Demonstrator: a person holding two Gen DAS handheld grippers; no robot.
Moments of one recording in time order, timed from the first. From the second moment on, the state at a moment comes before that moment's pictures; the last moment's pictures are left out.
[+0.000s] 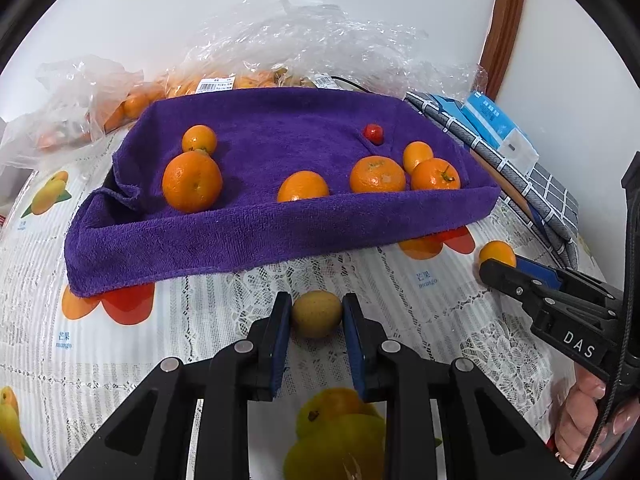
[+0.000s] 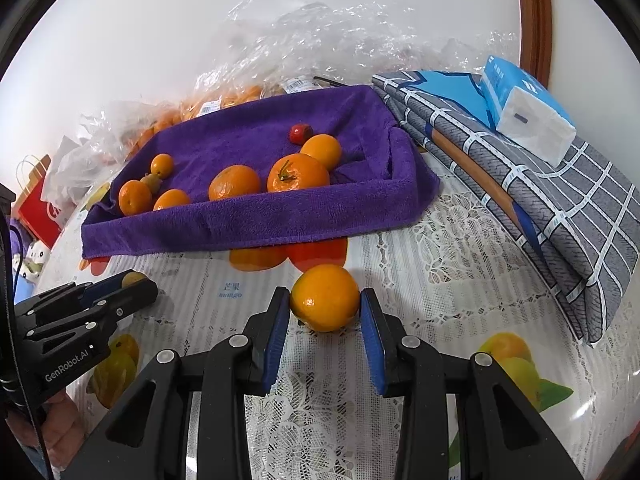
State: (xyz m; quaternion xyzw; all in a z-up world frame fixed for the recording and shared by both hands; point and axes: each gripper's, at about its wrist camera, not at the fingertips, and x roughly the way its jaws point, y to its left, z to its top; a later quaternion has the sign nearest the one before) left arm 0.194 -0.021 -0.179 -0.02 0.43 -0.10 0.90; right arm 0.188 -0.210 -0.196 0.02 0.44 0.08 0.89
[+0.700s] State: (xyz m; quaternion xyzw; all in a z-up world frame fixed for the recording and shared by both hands) left arm 0.168 0.002 -0.157 -0.08 0.41 -0.11 0.90; right arm 0.182 -0.214 -0.175 0.02 0.43 0.06 0.90
